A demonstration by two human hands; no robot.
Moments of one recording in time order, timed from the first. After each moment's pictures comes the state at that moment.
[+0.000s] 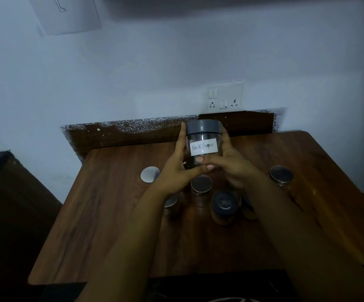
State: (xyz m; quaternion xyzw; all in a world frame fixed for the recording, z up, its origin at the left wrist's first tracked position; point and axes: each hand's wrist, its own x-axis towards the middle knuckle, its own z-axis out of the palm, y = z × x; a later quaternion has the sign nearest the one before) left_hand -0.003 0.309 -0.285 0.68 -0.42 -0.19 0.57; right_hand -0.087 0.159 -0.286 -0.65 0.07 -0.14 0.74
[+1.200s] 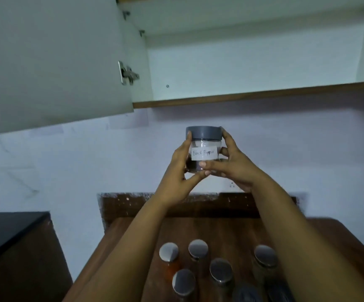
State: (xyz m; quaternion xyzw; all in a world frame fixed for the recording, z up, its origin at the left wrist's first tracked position) left_hand 0.020 0.320 -0.126 0.69 -0.51 0.12 0.50; right_hand -0.054 0.153 -0.104 -0.75 -0.03 -0.22 0.63
